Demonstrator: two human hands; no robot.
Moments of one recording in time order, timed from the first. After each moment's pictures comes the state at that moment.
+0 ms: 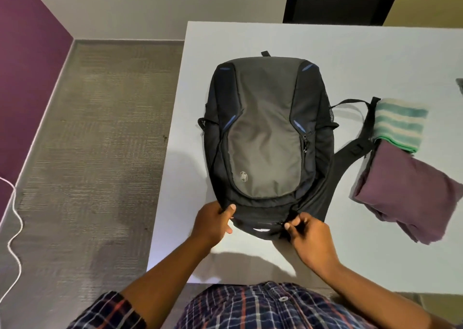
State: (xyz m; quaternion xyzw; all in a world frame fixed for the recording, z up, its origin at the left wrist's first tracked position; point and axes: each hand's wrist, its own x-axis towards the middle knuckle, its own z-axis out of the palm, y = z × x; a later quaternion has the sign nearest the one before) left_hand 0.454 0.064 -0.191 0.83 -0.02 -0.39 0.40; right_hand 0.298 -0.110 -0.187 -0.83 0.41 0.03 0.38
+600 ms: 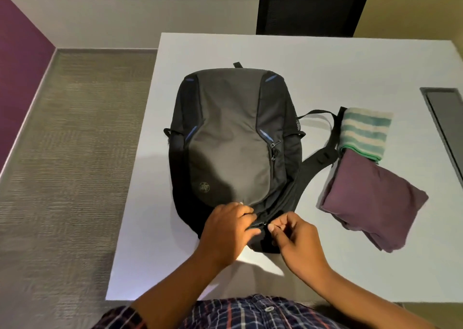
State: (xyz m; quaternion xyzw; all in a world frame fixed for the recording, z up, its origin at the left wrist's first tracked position) left_hand 0.410 -0.023 -0.183 0.83 -0.50 -0.09 0.21; right_hand 0.282 -0.162 -0.154 -0.80 0.34 -0.04 0.49
